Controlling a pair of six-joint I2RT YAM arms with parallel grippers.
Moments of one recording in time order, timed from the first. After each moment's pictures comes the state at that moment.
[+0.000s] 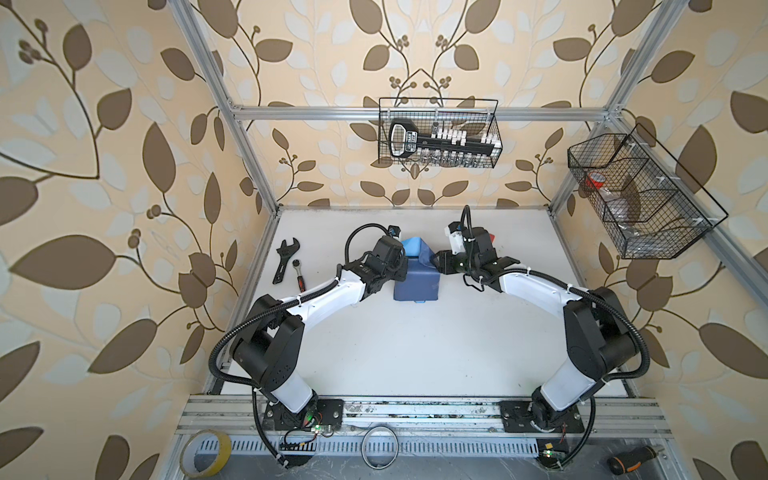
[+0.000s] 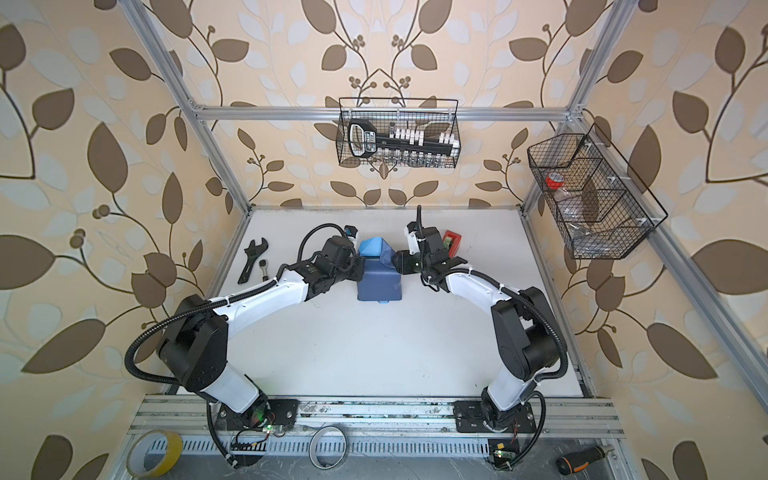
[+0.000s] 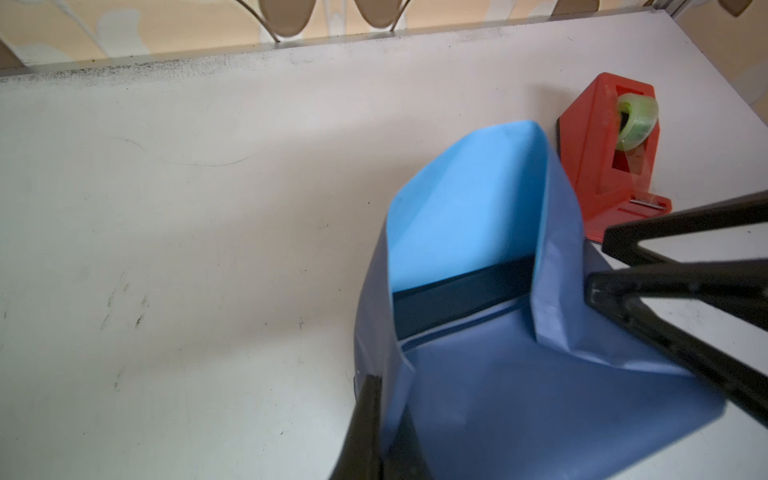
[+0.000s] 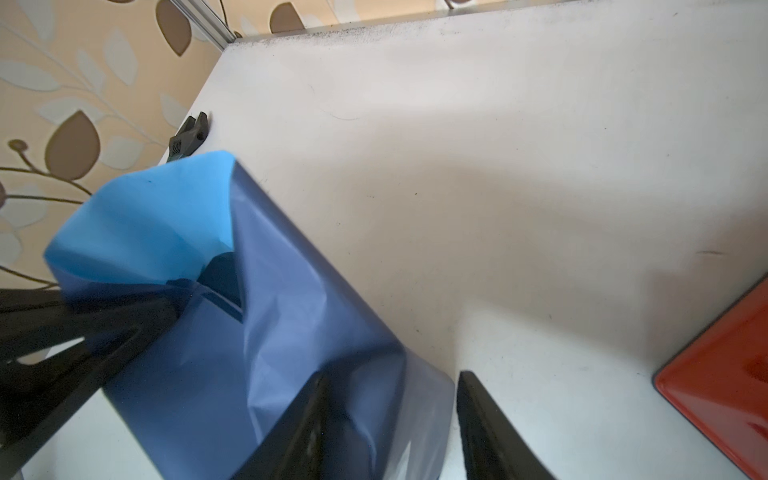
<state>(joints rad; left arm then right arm) -0.60 1.60 1.10 -0.21 -0.16 -0.32 0.42 1.69 1.10 -0.07 -0.19 0.31</state>
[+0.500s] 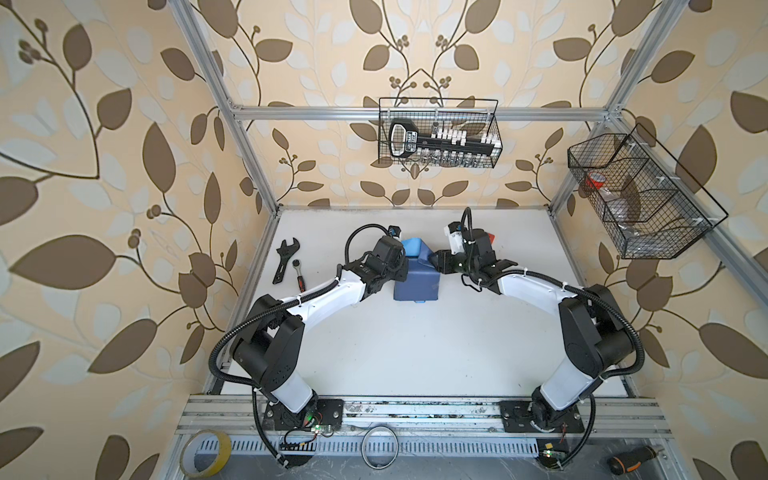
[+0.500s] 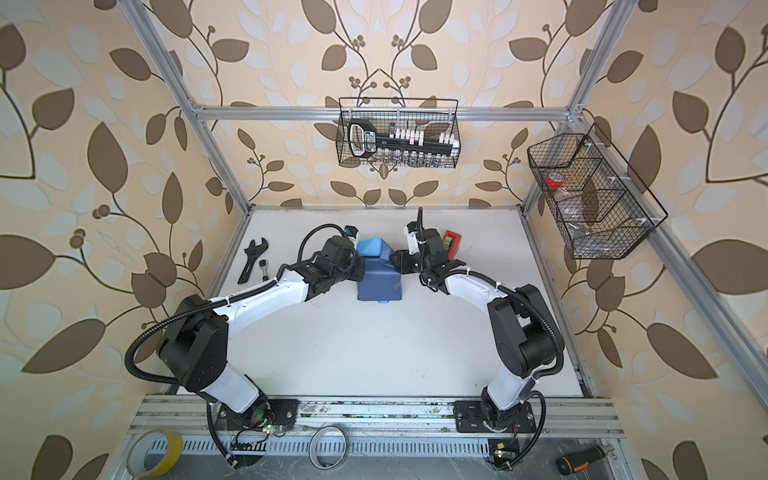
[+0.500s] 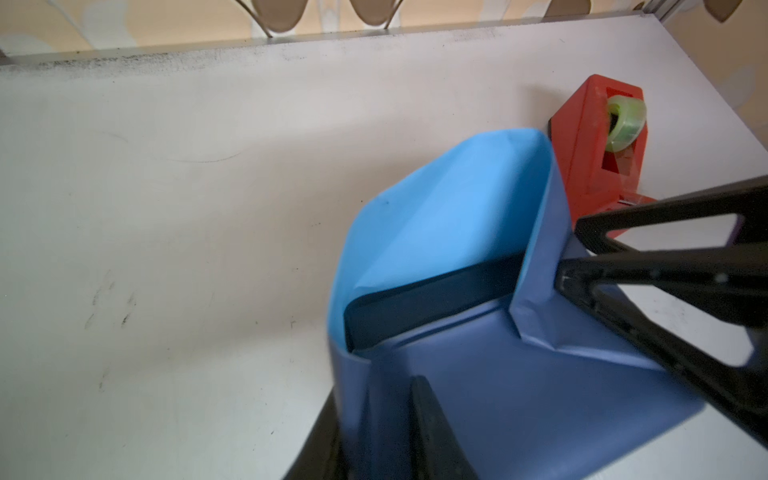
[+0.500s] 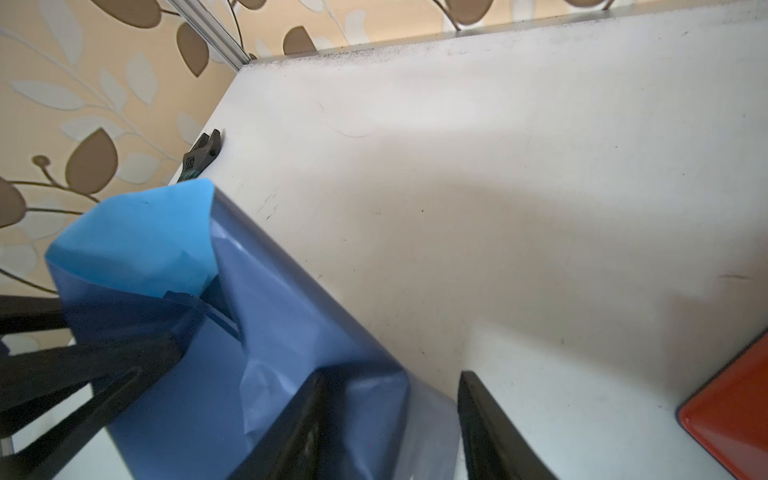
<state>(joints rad) -0.60 1.60 1.10 -0.21 -0.14 -0.33 0.42 1.70 1.05 0.05 -0.20 0.33</state>
